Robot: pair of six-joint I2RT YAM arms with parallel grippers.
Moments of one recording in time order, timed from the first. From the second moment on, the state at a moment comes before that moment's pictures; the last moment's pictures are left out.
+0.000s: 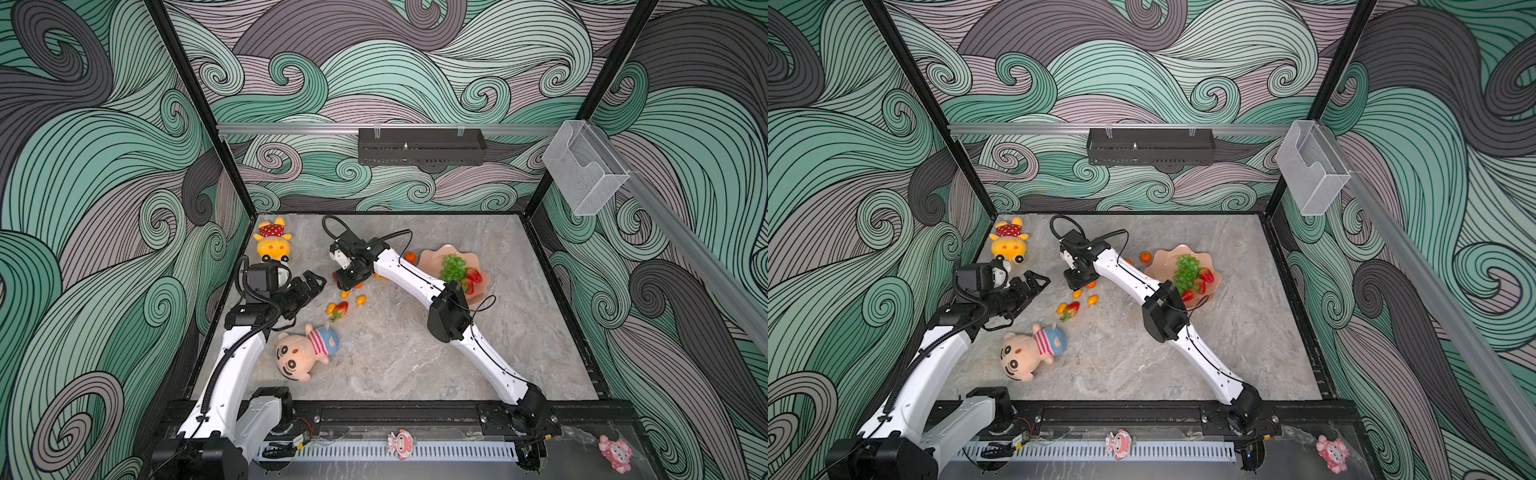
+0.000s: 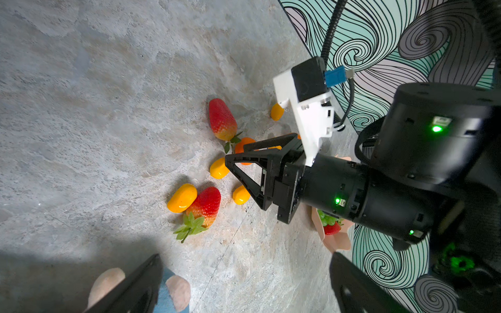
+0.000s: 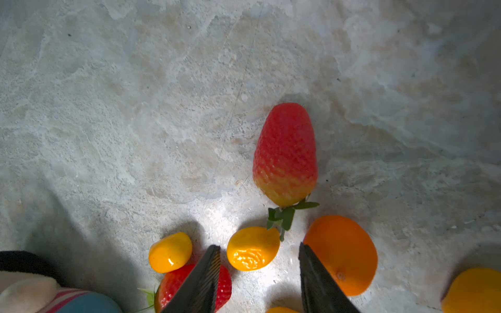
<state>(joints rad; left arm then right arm) 0.03 0.95 0.75 -0.58 0.43 -0.69 0.86 2.70 2.66 -1.09 -0.16 0.15</state>
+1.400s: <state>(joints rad) 0.03 0.97 0.75 -0.58 0.44 -0.69 0.83 2.81 2.74 -1.03 -0.17 0.25</state>
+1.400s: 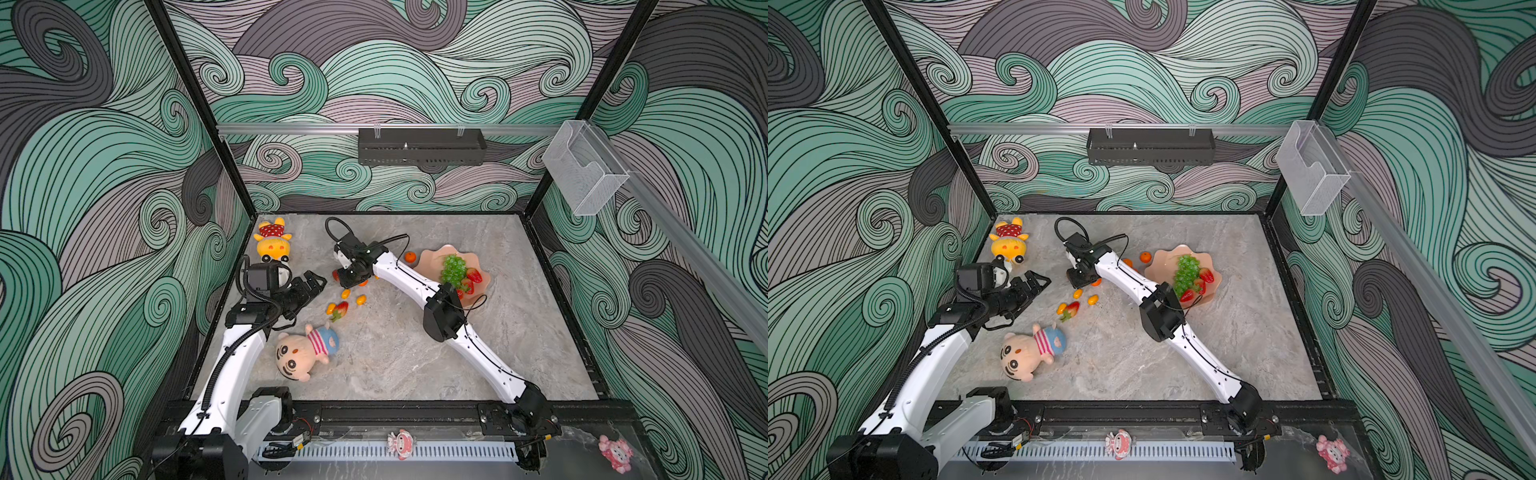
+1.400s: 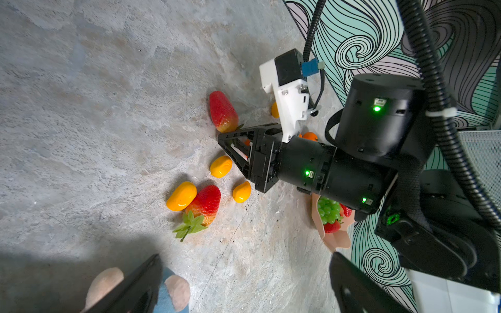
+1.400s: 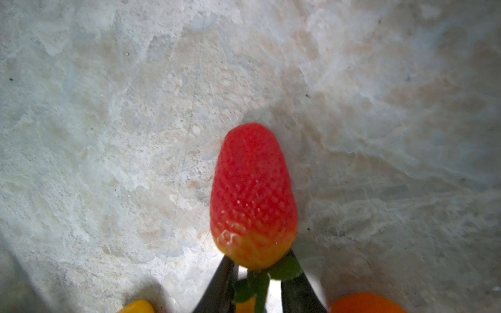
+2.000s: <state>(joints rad) 0.03 0.94 0.75 -0.58 0.45 -0.69 0.82 2.81 2.74 -1.04 -0.19 0.24</state>
